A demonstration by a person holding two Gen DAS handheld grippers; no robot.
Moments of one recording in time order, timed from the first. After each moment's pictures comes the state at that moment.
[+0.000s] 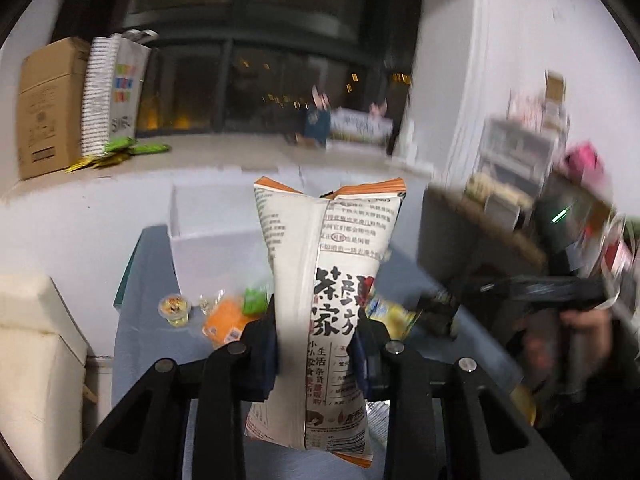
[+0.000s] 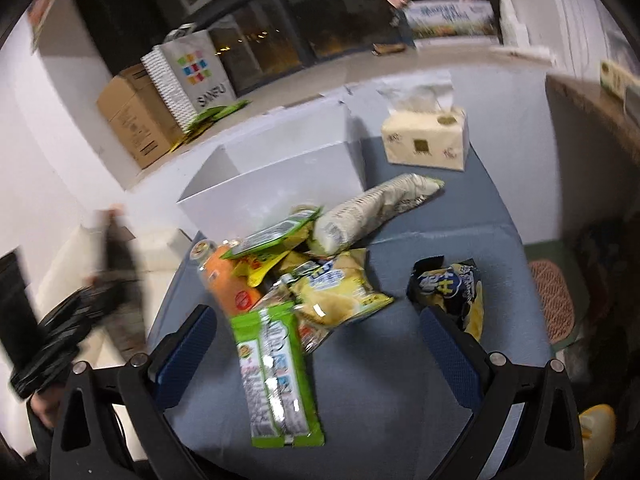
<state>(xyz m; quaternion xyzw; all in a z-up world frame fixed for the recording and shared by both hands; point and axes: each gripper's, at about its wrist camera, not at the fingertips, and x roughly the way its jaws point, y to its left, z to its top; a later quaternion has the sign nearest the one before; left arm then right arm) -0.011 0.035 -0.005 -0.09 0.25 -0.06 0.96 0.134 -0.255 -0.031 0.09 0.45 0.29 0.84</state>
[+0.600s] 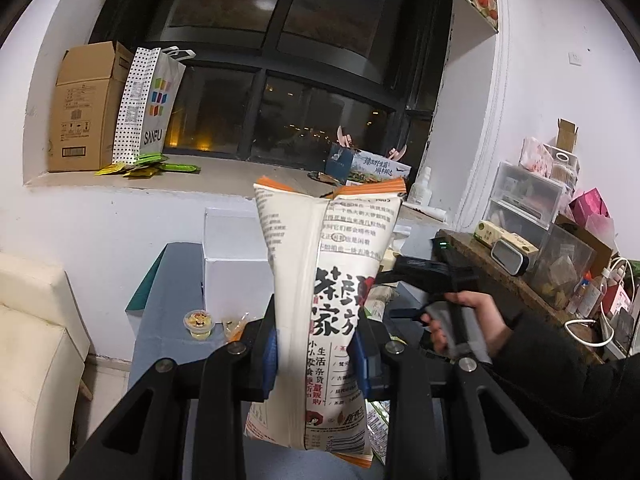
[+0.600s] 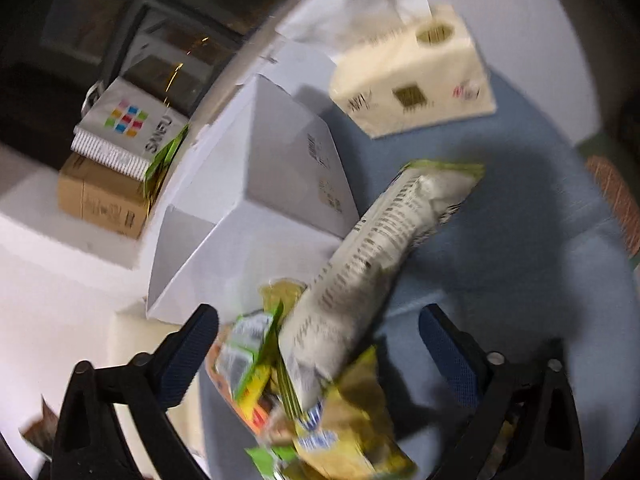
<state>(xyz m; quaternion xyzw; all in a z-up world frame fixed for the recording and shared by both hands) -0.038 0.058 0.009 -0.12 0.21 -0.03 0.97 0.299 -0.217 -0.124 0.29 0.56 0.27 0.73</state>
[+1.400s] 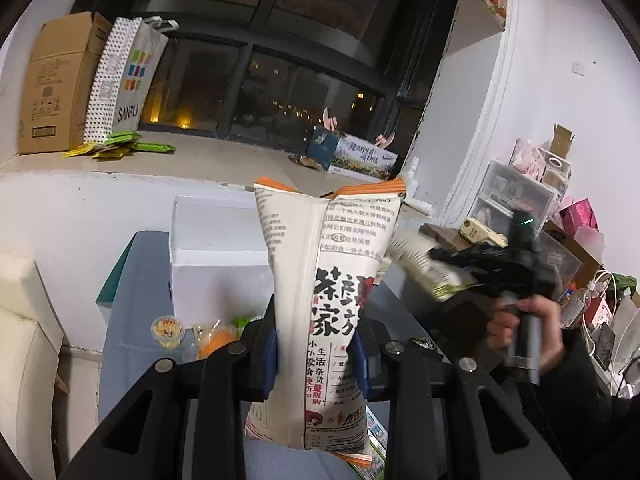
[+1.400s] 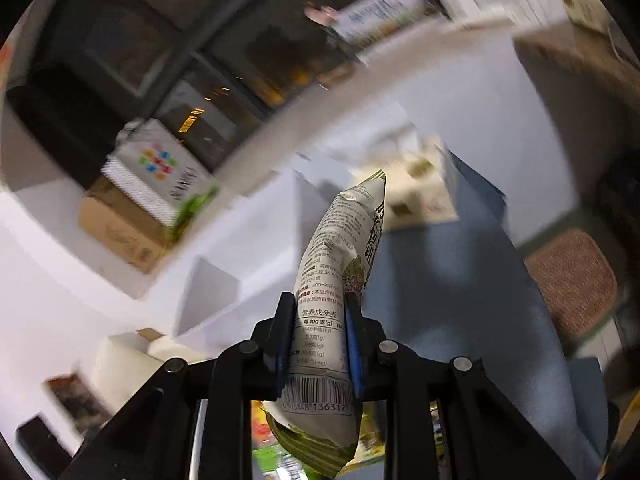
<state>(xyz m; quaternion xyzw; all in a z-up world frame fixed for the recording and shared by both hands) 0.029 0.073 0.018 -0.15 0.25 -0.08 0.95 0.237 -0.277 -0.003 0.25 0.41 0.28 0.83</state>
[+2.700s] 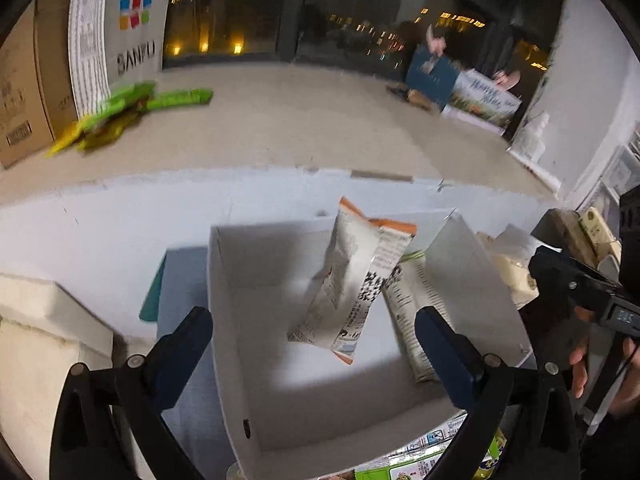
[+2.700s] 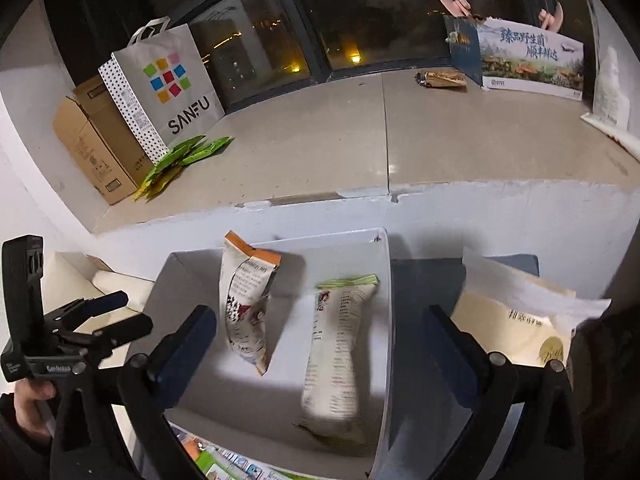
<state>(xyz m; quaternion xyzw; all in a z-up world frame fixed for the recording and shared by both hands) 0.297 0.162 -0.003 -0.11 0.41 0.03 0.91 0.391 -0.108 0.004 0.04 0.44 0.31 0.84</state>
